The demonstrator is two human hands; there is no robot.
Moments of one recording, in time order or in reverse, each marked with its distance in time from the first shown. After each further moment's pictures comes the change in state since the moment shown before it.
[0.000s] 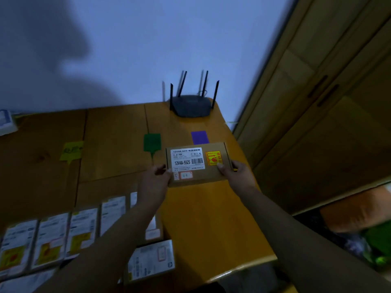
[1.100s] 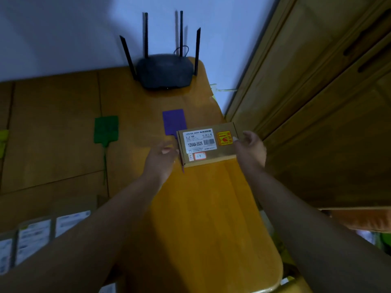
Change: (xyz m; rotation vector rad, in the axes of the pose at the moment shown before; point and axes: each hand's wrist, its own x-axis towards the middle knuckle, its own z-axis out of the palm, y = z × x) left_hand 0.141 0.002 0.184 -0.070 -0.068 -0.249; right_hand 0.215 0.104 -0.034 -0.053 0.233 0.163
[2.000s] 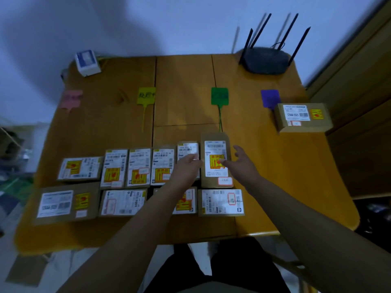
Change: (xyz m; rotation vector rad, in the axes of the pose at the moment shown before) left_hand -0.188 -0.123 -0.314 0.070 -0.016 -0.069; right_hand -0.382 -0.066 0.142 -0.072 -0.628 -0.042
